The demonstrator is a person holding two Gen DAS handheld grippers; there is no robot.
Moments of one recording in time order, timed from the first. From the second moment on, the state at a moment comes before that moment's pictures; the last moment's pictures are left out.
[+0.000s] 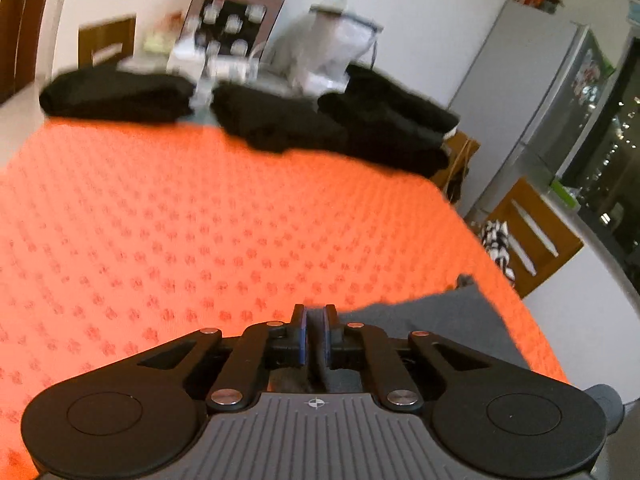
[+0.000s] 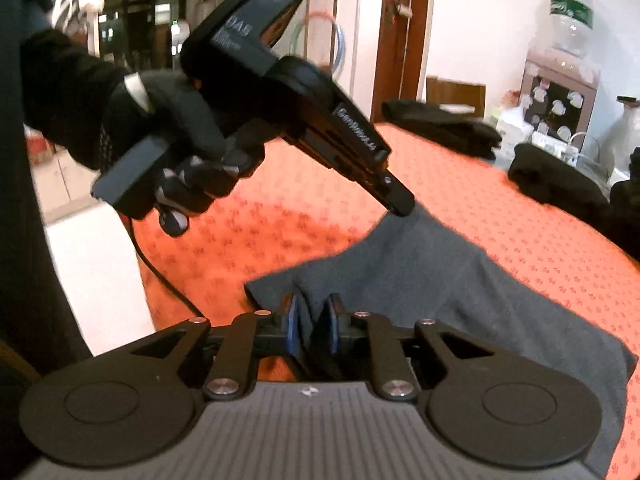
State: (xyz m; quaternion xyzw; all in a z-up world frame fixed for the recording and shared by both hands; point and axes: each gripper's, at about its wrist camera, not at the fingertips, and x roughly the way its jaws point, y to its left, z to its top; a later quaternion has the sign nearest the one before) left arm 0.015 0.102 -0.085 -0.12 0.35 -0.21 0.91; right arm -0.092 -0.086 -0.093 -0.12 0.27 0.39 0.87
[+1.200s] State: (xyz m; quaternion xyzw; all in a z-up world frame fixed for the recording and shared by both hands) left arm -0.036 0.131 -0.109 -0.20 0.44 -0.20 0.85; right arm -0.062 -0.252 -0.094 0.05 0.43 0.12 0.89
